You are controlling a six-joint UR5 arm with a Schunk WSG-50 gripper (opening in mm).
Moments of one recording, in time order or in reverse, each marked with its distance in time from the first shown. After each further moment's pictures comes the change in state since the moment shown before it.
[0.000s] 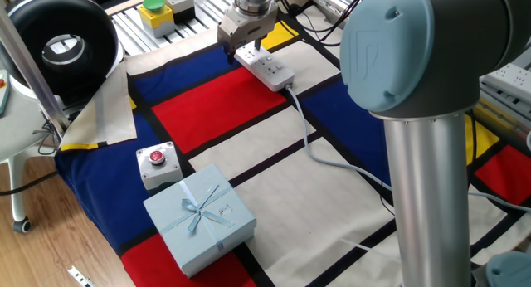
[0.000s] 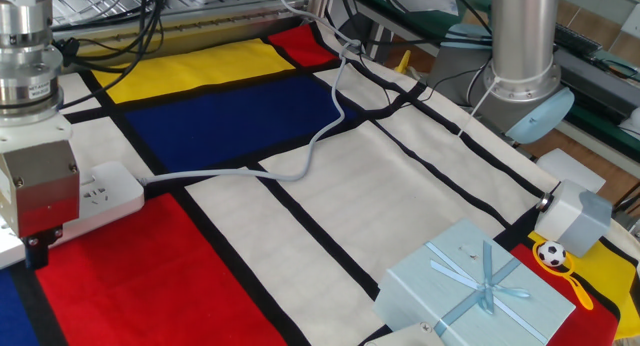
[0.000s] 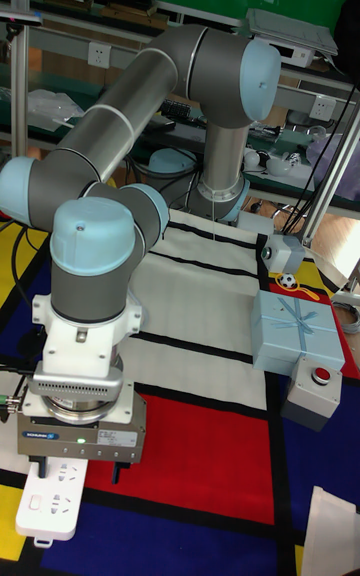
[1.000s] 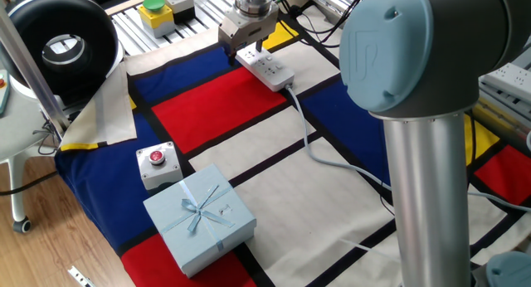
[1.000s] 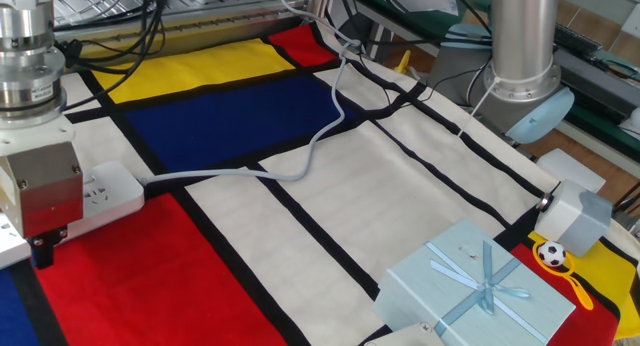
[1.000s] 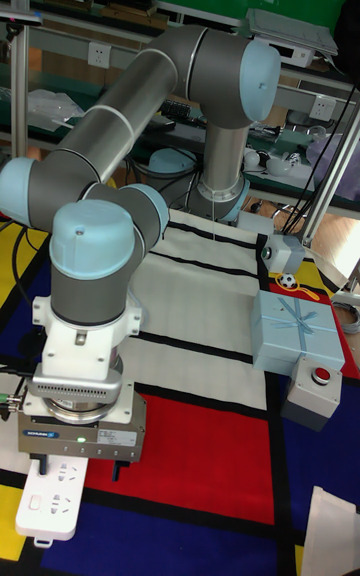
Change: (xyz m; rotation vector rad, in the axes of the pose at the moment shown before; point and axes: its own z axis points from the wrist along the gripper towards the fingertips) arm 0.006 0.000 0.002 -0.003 0.022 0.015
